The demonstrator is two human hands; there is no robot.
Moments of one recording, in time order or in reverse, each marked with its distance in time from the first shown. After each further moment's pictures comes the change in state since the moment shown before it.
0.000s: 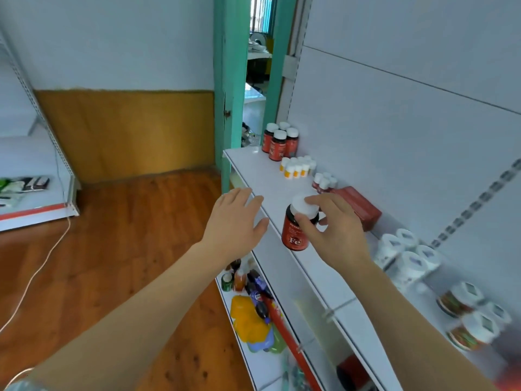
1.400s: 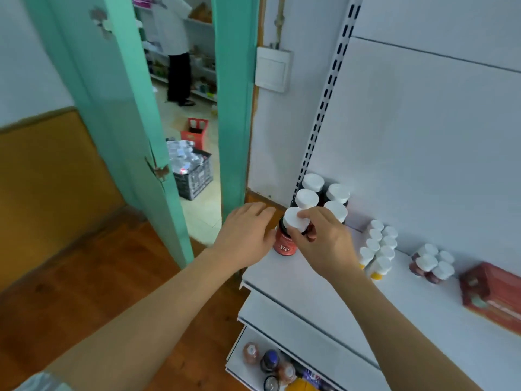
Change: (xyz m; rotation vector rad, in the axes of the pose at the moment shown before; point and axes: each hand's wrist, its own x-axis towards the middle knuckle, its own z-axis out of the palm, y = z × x) left_hand 0.527 -0.285 0.147 -0.239 -0.255 0.613; right_hand 0.361 0.137 0.375 -0.388 0.216 0.464
